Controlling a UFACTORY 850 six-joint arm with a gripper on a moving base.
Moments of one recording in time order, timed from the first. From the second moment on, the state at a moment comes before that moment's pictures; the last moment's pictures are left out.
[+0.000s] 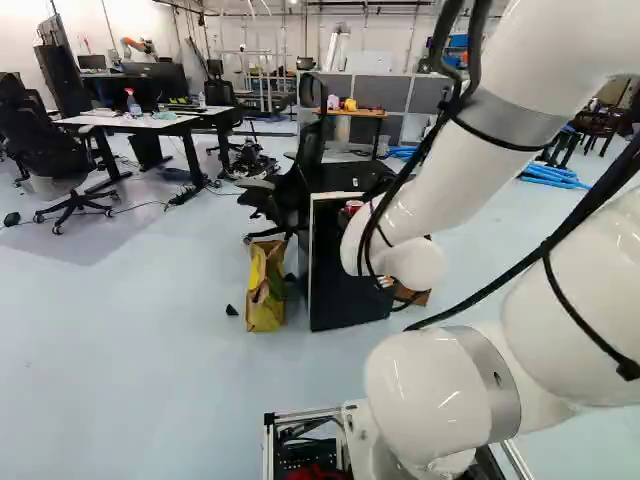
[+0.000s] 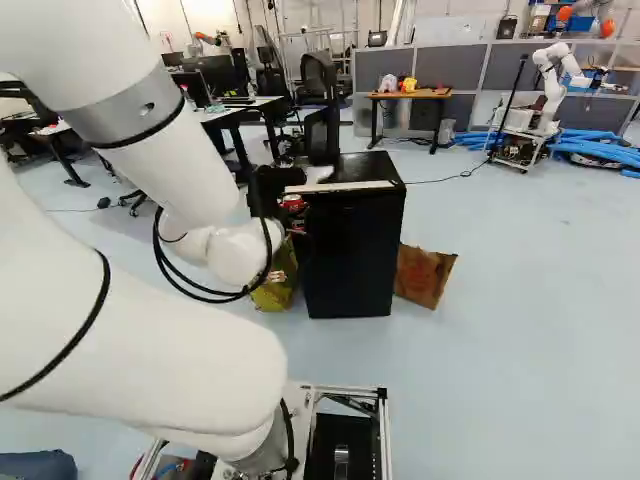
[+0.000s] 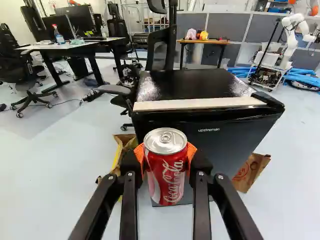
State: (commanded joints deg) arm 0.0 15.3 -5.9 -0.1 50.0 0.1
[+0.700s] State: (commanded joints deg) arm 0.0 16.0 -5.0 0.0 50.0 0.0
